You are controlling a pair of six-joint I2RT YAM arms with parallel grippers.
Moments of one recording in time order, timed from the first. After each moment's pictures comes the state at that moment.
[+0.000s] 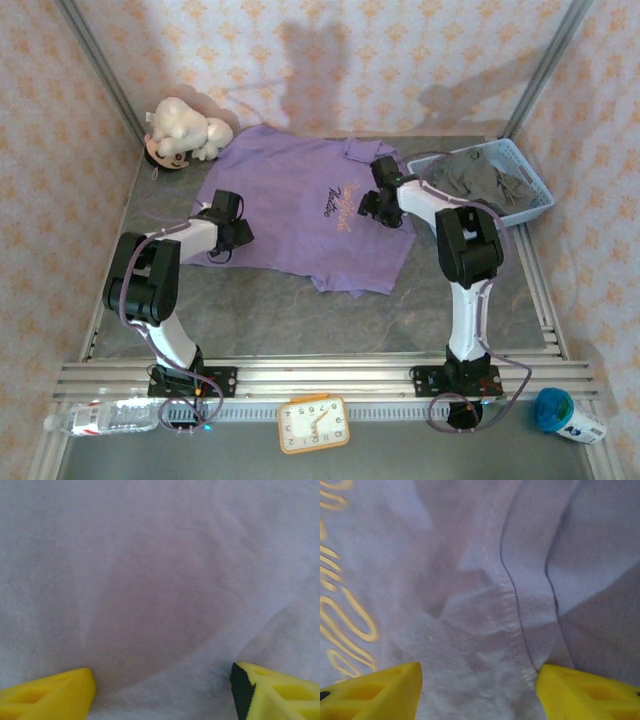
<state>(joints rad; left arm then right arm) -0.12 1.72 0.90 -0.29 -0.16 -0.63 0.33 2.09 1.52 -0.58 -0.03 0.66</state>
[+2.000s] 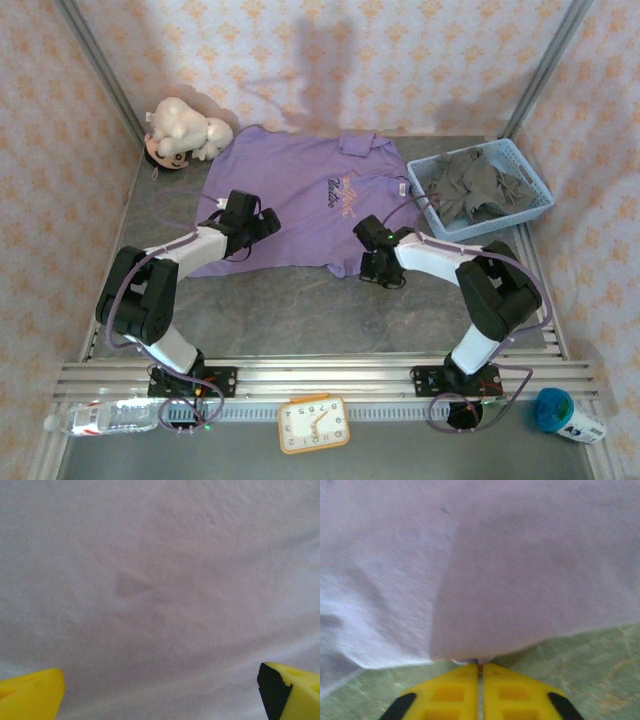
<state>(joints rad) -0.27 1.62 0.89 -0.20 -0.11 -0.77 0.61 1.66 0.94 -0.63 0.05 0.80</state>
